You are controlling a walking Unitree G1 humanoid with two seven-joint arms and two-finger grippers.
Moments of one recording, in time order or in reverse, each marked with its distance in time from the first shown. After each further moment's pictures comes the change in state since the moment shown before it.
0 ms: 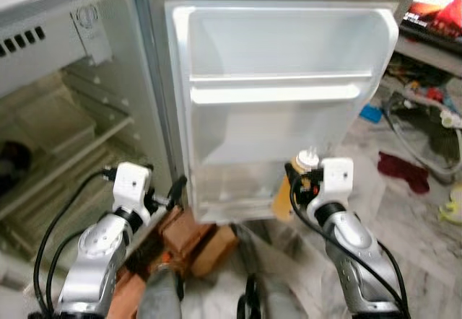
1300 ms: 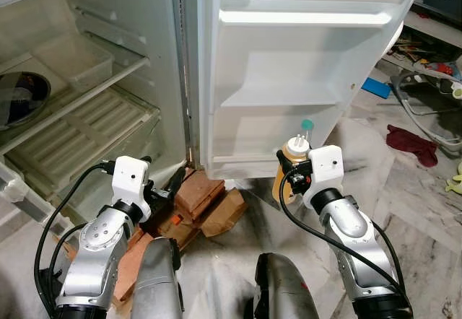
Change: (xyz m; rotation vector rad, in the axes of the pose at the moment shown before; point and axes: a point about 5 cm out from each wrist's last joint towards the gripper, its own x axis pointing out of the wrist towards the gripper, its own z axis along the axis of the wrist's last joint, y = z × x) left arm 0.005 0.001 0.007 0.007 -0.035 0.024; right arm 0.013 0.003 0.014 -0.202 -0.092 0.082
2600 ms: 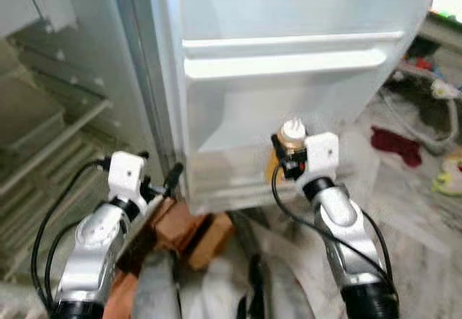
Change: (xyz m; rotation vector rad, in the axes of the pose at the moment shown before) left arm 0.004 -0.003 0.003 -0.012 -0.036 -0.022; right arm 0.013 0.005 0.014 0.006 -0.110 -0.010
